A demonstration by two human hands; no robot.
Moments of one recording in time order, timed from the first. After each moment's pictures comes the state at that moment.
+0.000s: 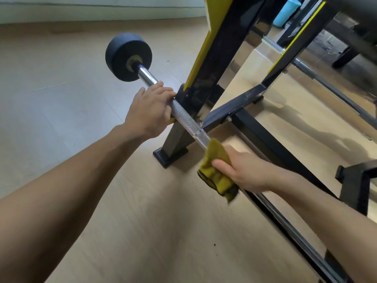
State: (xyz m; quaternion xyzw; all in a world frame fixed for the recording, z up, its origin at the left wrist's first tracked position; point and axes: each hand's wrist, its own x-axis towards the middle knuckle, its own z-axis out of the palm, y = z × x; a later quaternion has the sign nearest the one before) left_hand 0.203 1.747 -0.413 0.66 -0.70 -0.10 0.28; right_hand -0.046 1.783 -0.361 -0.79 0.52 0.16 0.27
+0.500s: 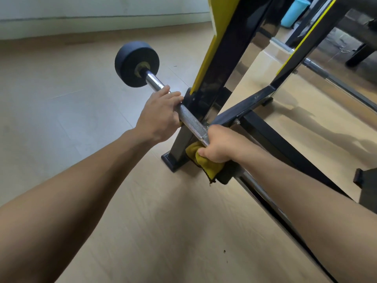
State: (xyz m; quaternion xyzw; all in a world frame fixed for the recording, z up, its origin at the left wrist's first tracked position) left_hand 0.202 1.751 -0.410 0.66 -0.68 -0.12 0.30; right_hand 0.036 1.744 -0.367 -0.79 0.57 0.14 0.19
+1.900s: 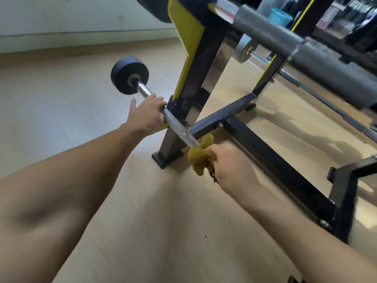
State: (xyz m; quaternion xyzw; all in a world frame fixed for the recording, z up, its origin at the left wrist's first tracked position) left_hand 0.198 1.744 -0.408 0.71 -0.67 -0.11 0.20; right_hand -0.043 1.837 -0.346 -0.83 0.55 -0.04 0.09
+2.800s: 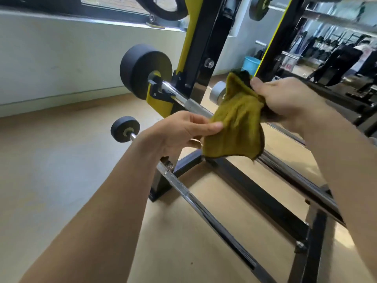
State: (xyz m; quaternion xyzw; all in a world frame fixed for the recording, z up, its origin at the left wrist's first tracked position) left_hand 0.096 1.840 -0.140 0.43 -0.56 -0.60 0.39; right_hand -0.099 1.810 -0.046 -0.63 0.62 -0.35 0.31
